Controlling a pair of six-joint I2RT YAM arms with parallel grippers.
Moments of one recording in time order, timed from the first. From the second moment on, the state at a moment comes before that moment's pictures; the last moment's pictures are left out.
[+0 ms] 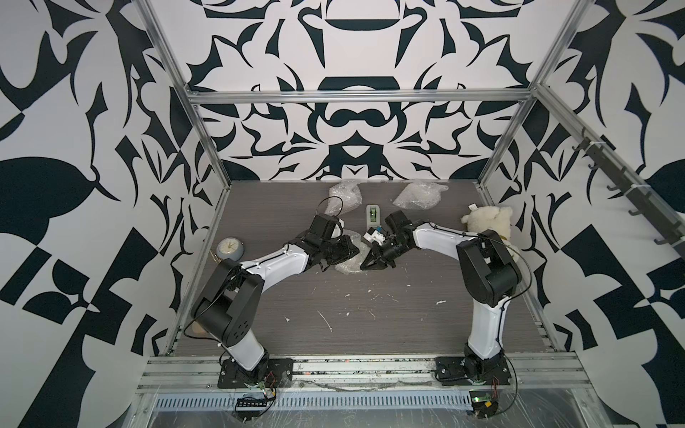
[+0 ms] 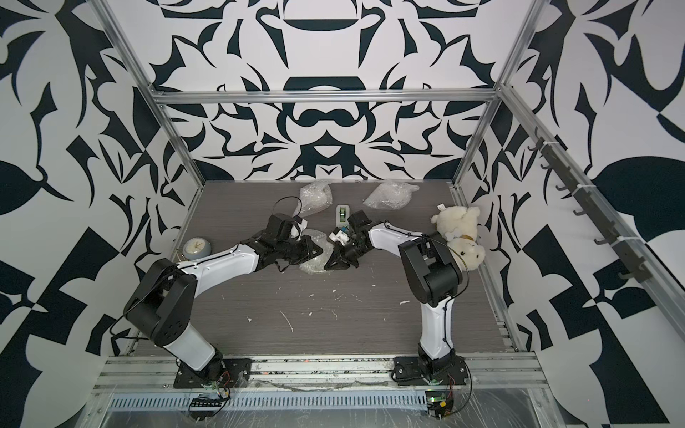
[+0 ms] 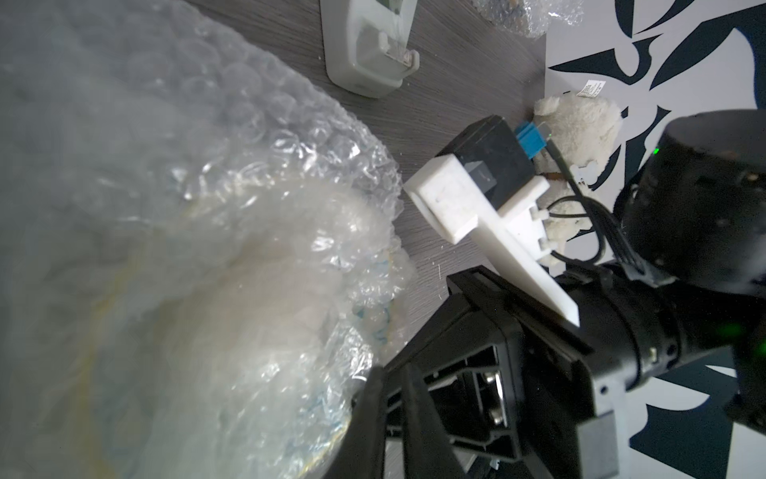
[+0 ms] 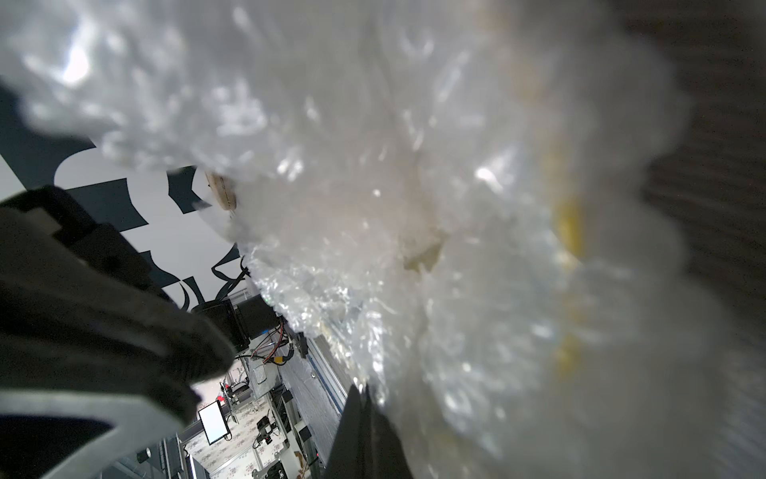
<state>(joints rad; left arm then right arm) -0.58 1.66 0.99 -0.07 0.46 -0.84 0.46 1.96 1.26 -0.57 -0.92 0.44</state>
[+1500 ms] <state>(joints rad) -0.55 1.86 0.93 0.21 0.54 -0.90 0.44 1.86 1.22 -0.74 -0.82 0.38</state>
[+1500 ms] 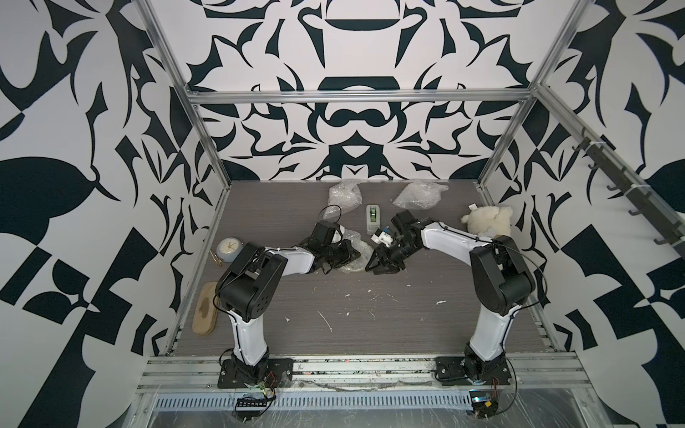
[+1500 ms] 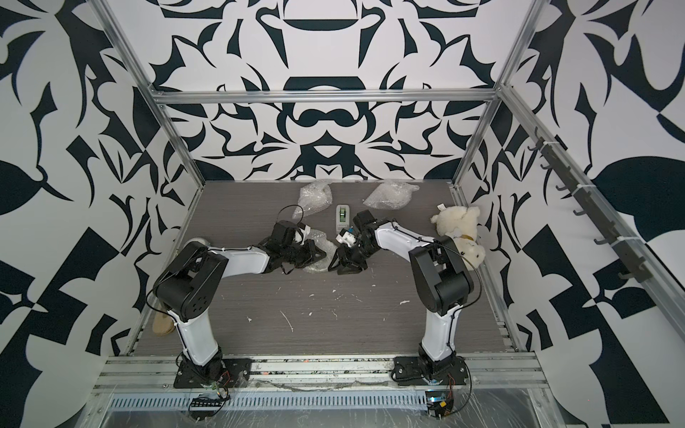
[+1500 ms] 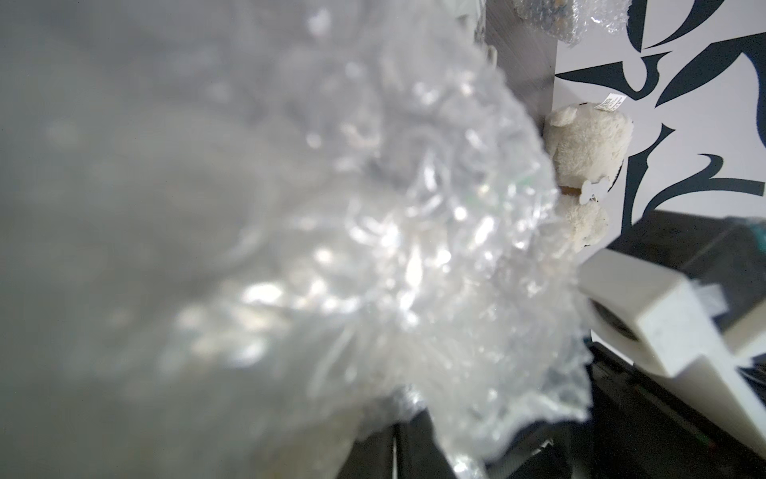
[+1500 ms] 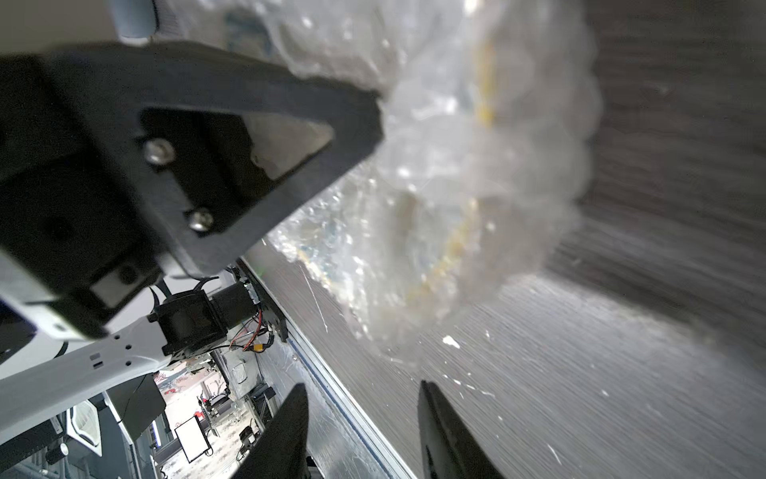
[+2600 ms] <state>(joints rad) -0.55 1.86 0.95 0.16 0.53 -0.89 0.46 1.94 1.36 -0.77 -0.71 0.39</state>
